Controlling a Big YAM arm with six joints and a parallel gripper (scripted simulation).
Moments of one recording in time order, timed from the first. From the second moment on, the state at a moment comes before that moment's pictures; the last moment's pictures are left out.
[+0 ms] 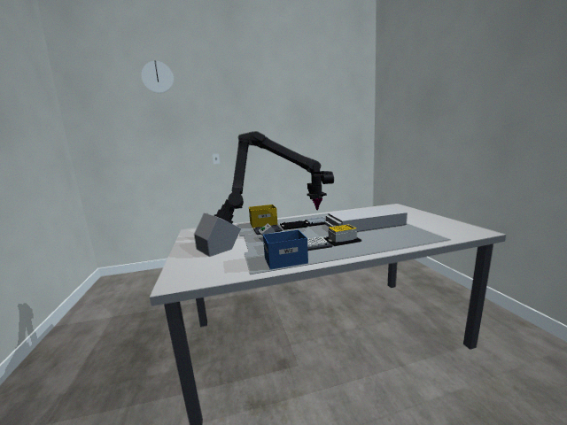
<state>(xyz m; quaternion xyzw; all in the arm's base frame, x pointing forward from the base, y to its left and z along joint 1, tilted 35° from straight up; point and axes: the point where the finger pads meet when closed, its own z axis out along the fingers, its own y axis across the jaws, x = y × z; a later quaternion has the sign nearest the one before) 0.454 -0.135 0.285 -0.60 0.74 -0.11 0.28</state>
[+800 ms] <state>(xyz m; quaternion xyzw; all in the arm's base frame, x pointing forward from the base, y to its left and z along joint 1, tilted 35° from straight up) 0.479 -0.083 0.315 -0.43 0.85 -0.05 0.30</state>
